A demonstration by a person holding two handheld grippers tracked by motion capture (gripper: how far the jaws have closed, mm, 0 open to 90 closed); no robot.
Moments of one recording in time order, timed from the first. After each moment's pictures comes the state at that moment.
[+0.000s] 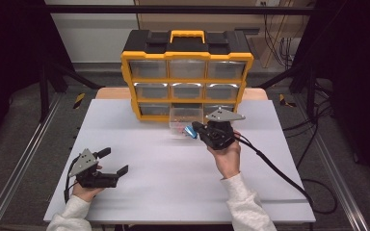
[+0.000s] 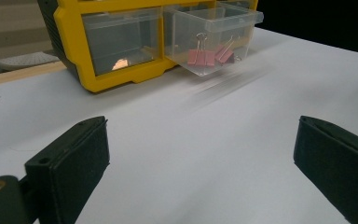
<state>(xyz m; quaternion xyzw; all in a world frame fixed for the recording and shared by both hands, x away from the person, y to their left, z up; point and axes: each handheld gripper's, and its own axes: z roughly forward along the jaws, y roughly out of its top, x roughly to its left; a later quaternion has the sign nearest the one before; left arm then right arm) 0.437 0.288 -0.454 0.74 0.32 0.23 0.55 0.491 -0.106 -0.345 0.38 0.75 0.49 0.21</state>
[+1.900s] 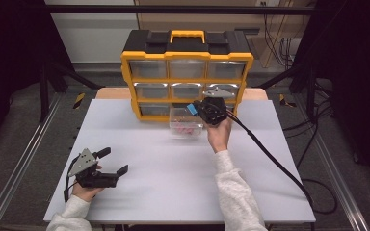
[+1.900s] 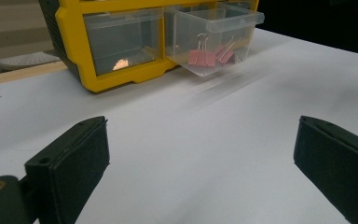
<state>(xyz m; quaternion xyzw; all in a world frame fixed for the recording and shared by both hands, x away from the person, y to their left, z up) 0.437 0.289 -0.454 0.74 0.33 0.23 0.55 0.579 -0.097 -0.362 0.44 0.72 0.47 0.25</state>
